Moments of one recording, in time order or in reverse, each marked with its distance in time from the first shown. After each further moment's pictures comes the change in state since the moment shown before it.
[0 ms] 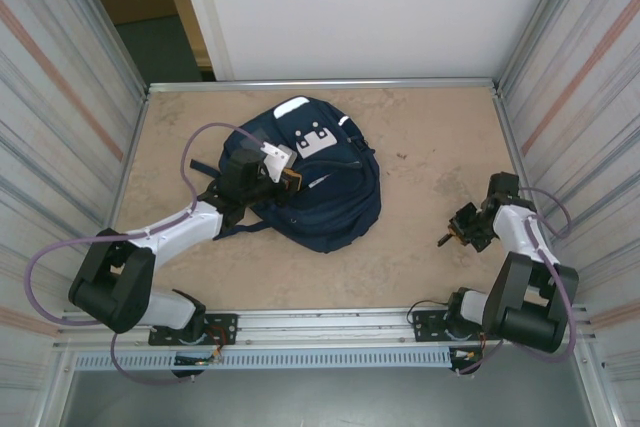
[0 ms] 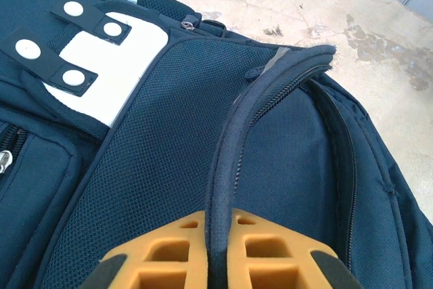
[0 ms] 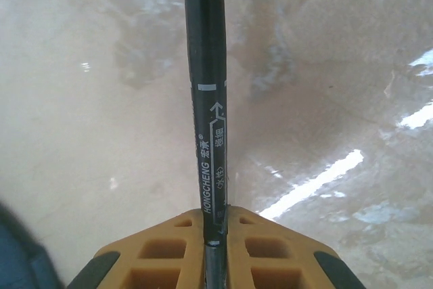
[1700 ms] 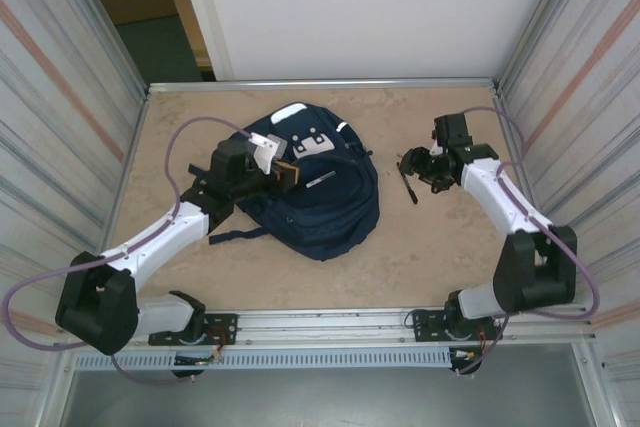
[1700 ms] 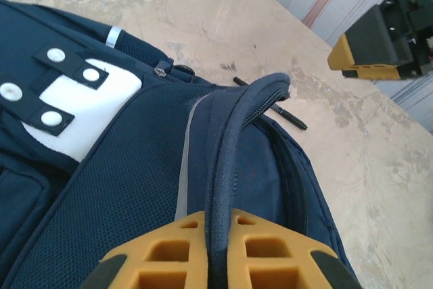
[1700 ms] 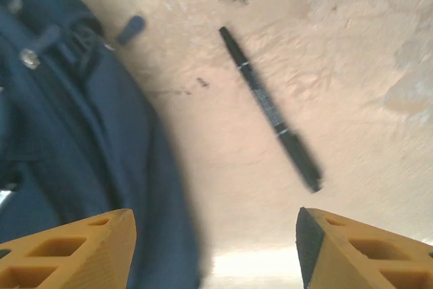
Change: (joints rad) left arm 0.033 -0.124 0.055 -0.127 0.138 -0.144; right arm 0.450 0.254 0.456 0.051 0.119 -0.131
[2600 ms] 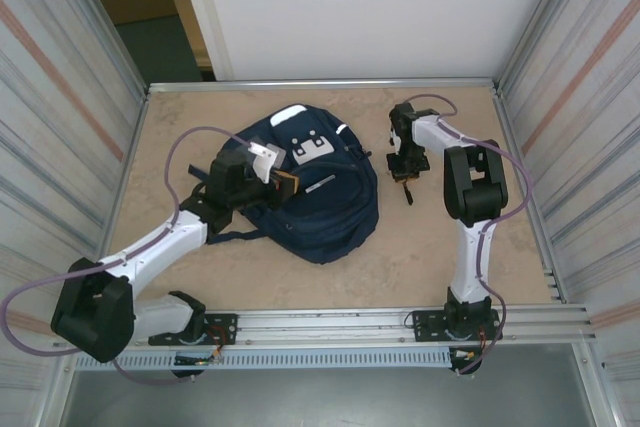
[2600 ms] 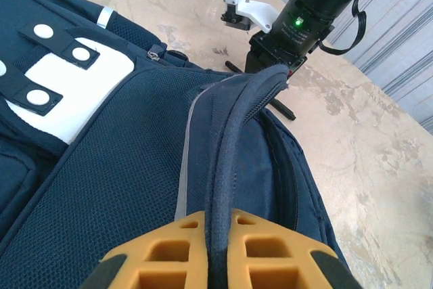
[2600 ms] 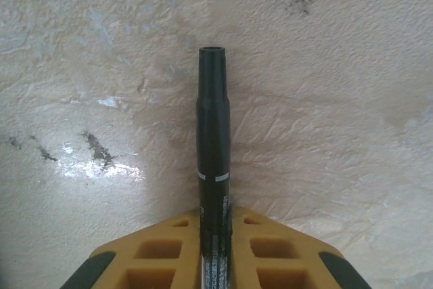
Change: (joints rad) left arm -0.013 -0.045 -0.077 0.030 0.013 -0.026; right arm 0.093 0.660 0.482 -0.275 0.219 -0.397
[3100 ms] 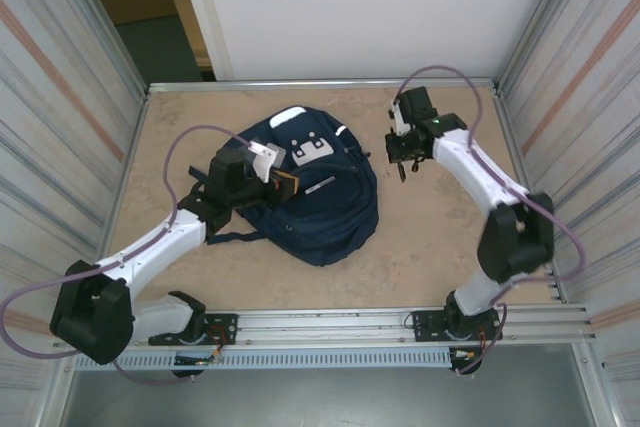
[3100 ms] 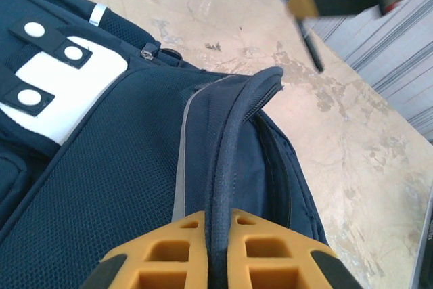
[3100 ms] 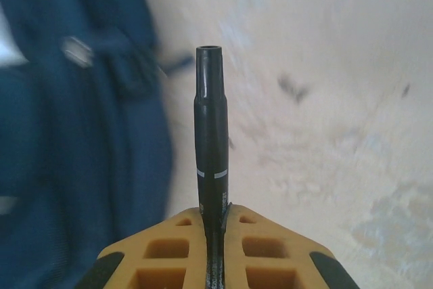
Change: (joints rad) left arm 0.002 -0.011 0.035 -0.062 0.029 -0.014; right arm 0.103 -0.557 -0.204 0.224 -0.033 0.012
